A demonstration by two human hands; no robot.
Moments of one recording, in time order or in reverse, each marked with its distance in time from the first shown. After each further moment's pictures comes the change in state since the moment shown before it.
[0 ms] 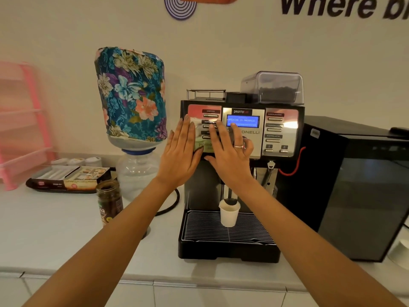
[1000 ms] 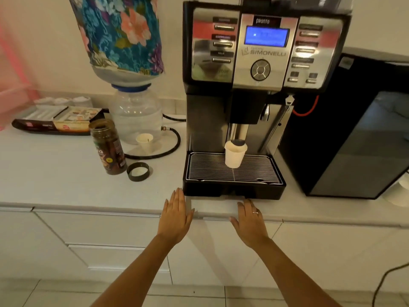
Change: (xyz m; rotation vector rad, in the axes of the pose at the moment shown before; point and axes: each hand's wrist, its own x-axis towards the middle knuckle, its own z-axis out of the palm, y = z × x) left_hand -0.307 0.038 0.095 -0.132 -0.793 -0.421; right_hand -0.335 -0.029 0.023 0.320 -1.058 0.147
